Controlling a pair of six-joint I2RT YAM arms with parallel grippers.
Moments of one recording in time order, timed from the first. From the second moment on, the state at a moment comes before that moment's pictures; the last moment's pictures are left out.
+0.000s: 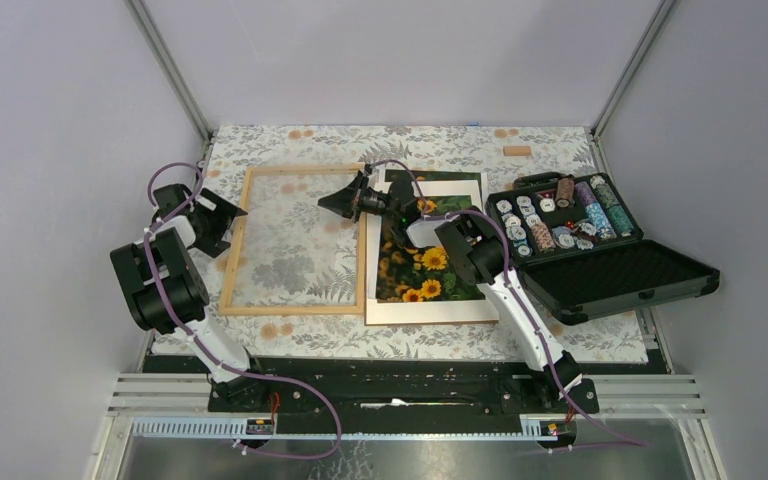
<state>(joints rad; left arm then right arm) 0.46 1.76 1.03 -0.19 0.36 -0.68 0.65 2.68 1.77 1.13 -0.72 1.88</state>
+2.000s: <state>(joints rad) 0.51 1.74 1.02 -0.18 0.40 -0.71 0.64 2.60 1.63 1.25 -0.69 1.96</state>
